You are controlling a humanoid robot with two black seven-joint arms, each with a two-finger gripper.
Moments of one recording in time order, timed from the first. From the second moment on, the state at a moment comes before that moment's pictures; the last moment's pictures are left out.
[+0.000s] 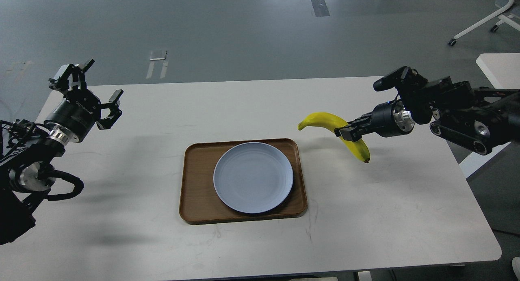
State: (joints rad) left arm -0.65 0.51 -0.62 -0.66 0.05 -0.49 -0.46; right arm 1.31 -0.49 -0.35 0.85 -1.41 0.30 0.49
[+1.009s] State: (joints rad) left arm -0.65 0.51 -0.62 -0.66 0.04 -0.49 -0.47; right arm 1.33 -0.08 -0.49 0.79 -1.19 0.34 0.49
